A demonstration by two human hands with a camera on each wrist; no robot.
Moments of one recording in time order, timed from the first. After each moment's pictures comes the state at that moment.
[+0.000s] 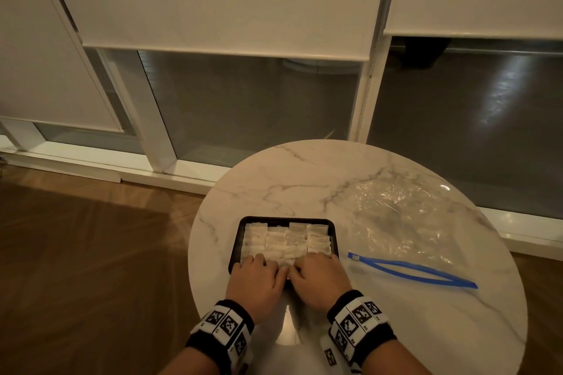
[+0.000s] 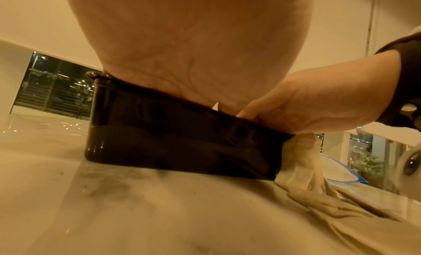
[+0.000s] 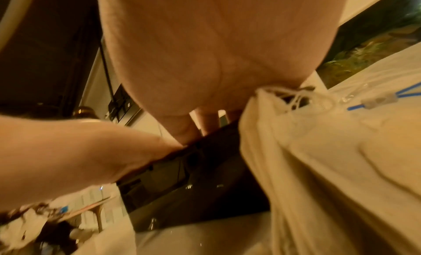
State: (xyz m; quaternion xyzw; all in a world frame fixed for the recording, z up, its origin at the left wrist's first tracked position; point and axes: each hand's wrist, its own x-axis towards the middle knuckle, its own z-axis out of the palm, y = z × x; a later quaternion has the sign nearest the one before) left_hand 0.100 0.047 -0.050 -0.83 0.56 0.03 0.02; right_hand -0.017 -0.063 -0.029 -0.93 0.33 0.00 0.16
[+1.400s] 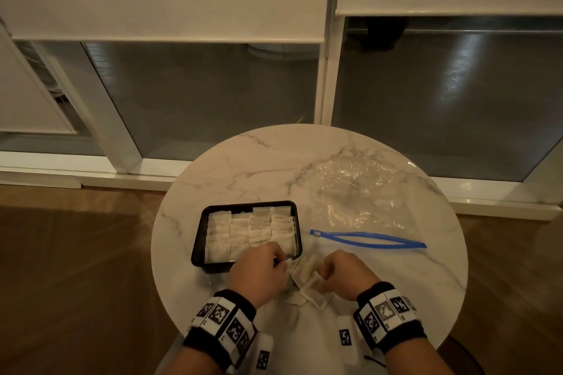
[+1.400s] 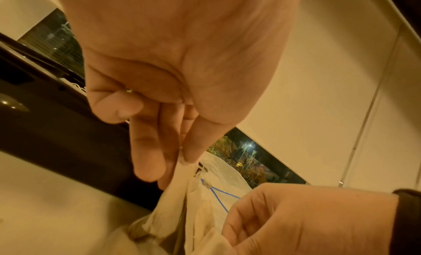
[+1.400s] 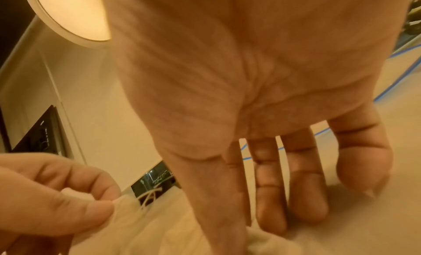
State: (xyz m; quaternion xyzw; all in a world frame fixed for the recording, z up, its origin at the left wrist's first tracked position) left_hand 0.033 0.015 -0.017 -0.84 0.47 0.20 -0.21; right_hand -0.127 -0.102 -0.039 -0.81 0.48 0.07 0.34
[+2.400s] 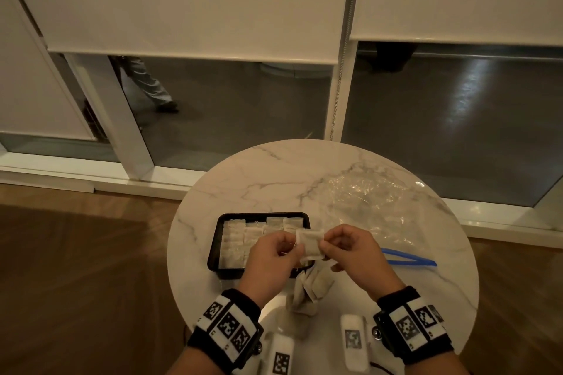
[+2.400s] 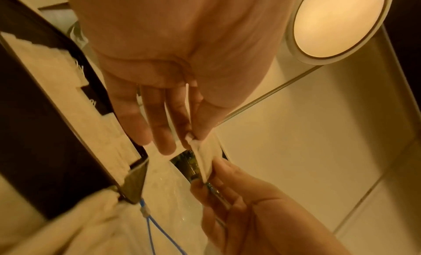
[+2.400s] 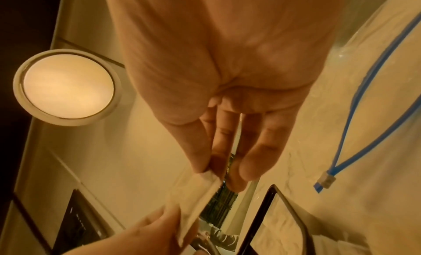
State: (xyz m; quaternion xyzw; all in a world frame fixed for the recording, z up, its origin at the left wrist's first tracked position) left_hand 0.031 0.022 0.020 -0.69 0.37 0.31 -0.54; right_hand -0.118 -0.091 0.025 -0.68 0.37 -0.25 0.57
